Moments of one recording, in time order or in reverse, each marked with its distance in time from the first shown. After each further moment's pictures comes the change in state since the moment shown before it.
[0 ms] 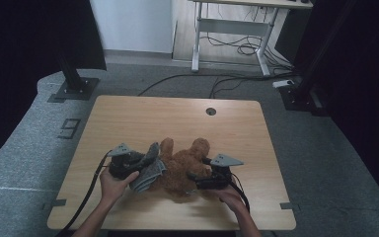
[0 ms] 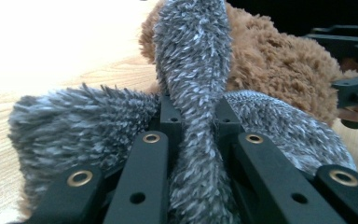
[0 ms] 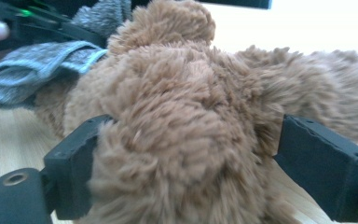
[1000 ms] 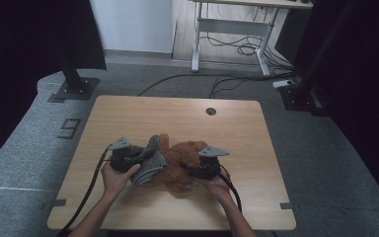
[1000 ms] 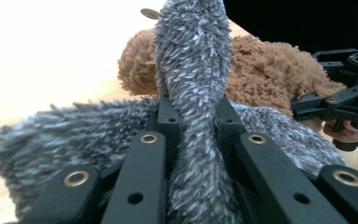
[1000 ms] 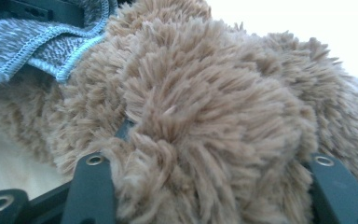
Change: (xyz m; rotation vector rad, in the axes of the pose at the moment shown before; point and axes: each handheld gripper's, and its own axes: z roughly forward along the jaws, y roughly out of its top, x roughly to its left) left arm 0.011 0.017 0.007 -0.040 0.038 -0.013; right arm -0.004 0.013 0.040 0.053 -0.058 -0.010
